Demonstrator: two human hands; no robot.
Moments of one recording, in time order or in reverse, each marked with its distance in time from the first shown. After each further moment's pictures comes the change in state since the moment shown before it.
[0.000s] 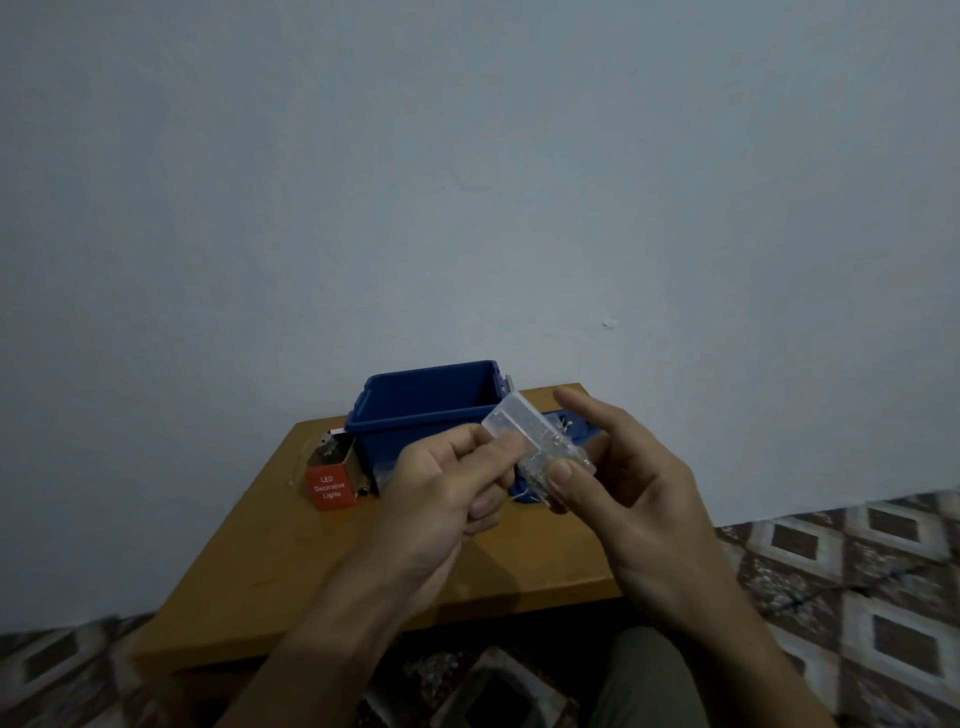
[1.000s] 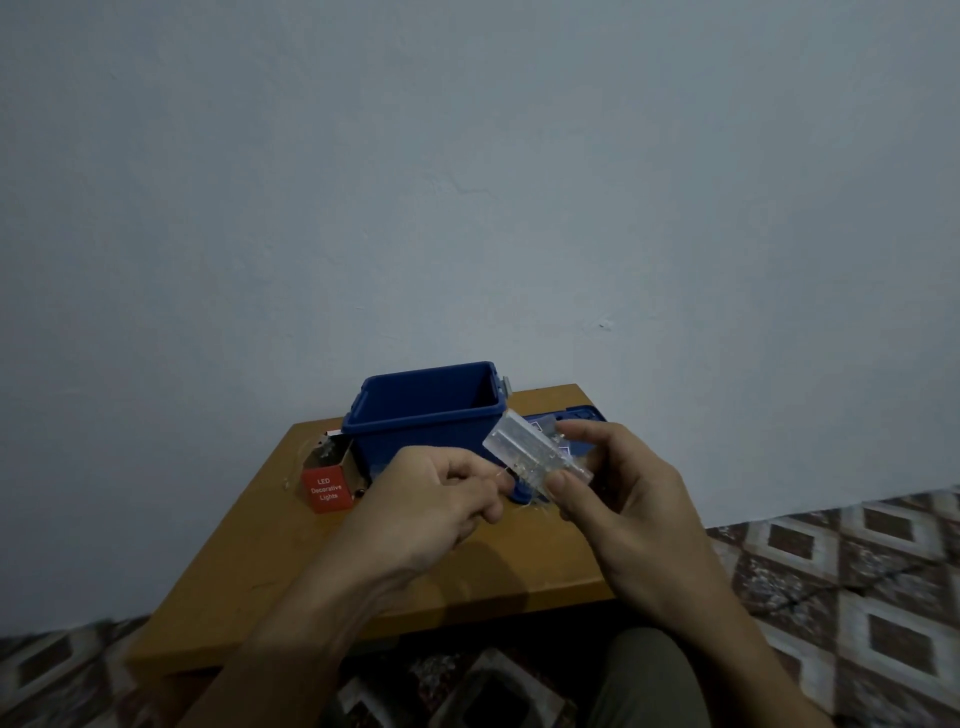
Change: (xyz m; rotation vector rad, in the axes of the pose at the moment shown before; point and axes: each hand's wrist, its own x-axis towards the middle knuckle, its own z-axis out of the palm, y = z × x) left_hand -0.003 0.016 -0.005 0.485 0.069 -0.190; right_hand 0.004 0.022 -0.005 -0.184 0.028 0.050
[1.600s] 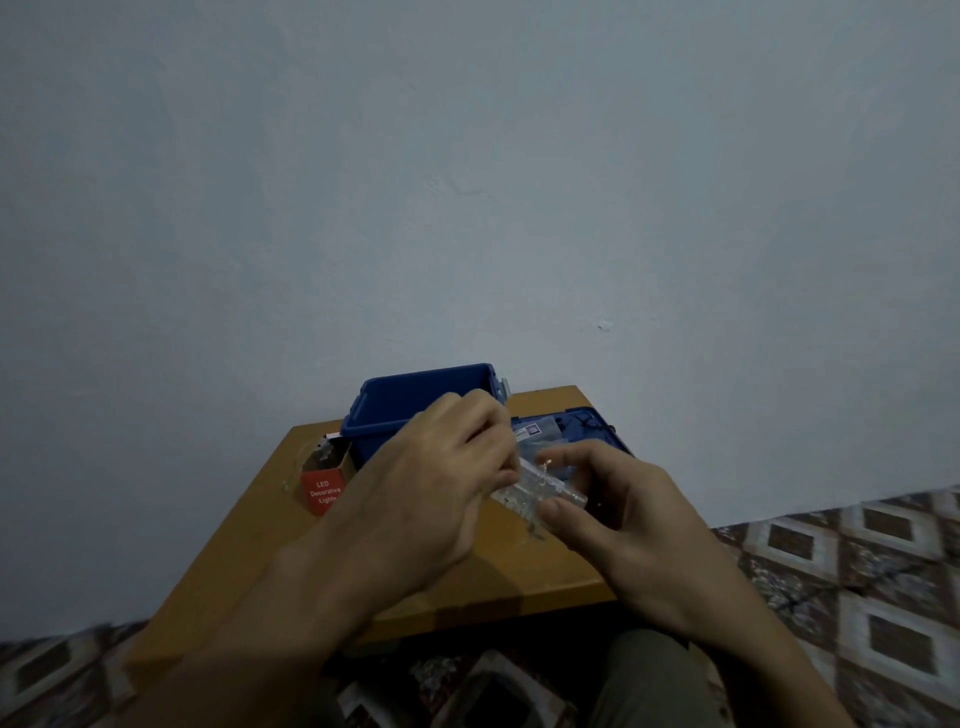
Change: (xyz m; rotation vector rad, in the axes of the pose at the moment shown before) left_hand -0.004 0.013 -0.011 1.031 0.134 0.940; right_hand -0.002 -0.007 -0.013 -0.126 -0.216 0.033
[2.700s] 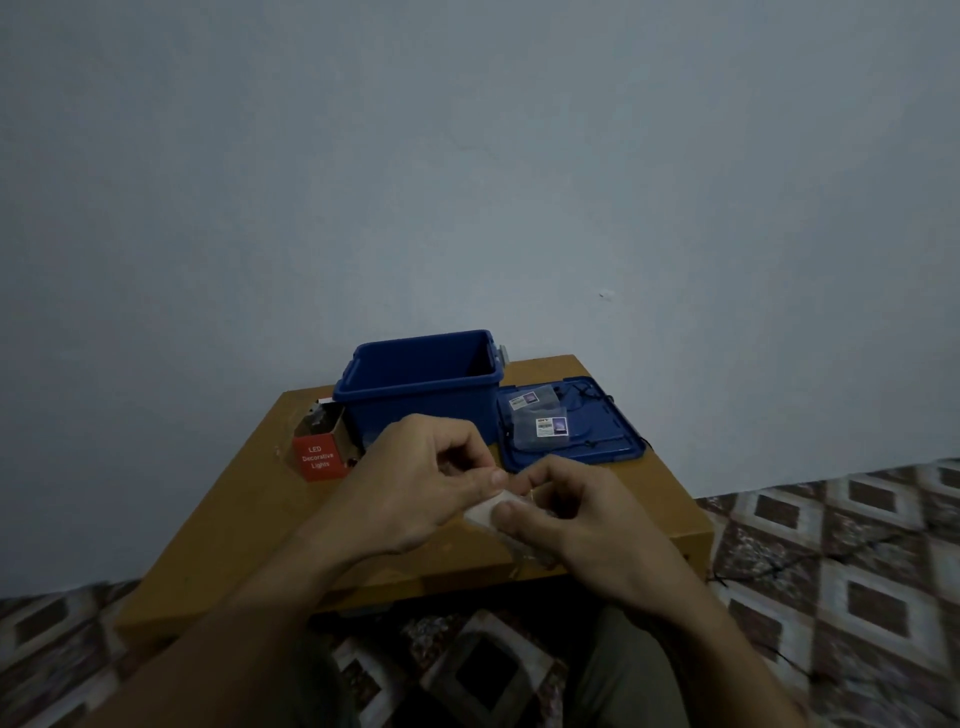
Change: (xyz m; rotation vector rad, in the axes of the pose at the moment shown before) left_hand -0.016 -0.031 0.040 -0.673 -0.220 -0.509; right_hand 0.005 0.016 0.029 0.074 -0.138 0.229
